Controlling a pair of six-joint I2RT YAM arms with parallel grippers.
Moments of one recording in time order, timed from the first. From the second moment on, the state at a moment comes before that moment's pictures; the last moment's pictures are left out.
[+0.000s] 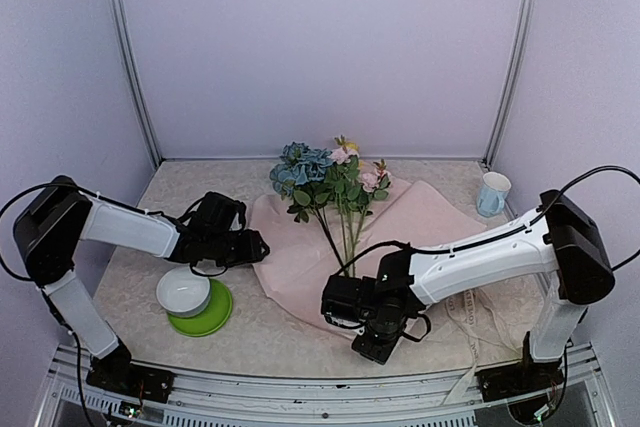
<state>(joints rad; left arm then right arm) -0.62 1.69 0.78 0.10 0.02 -0.66 1.30 1.83 1.16 -0.87 0.12 0.28</state>
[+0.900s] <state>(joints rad) -1.08 1.21 0.60 0.20 0.05 0.27 1.01 1.82 1.36 -0.97 -0.33 -0.15</state>
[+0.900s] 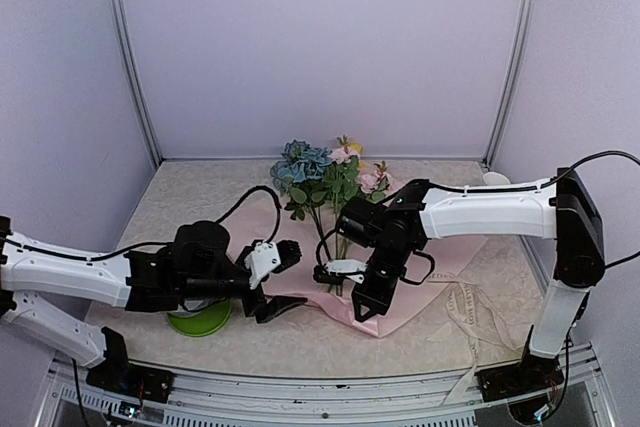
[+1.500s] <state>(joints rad) -0.99 1.56 0.70 0.25 0.25 0.38 1.01 1.82 1.36 -0.95 -0.37 -0.19</state>
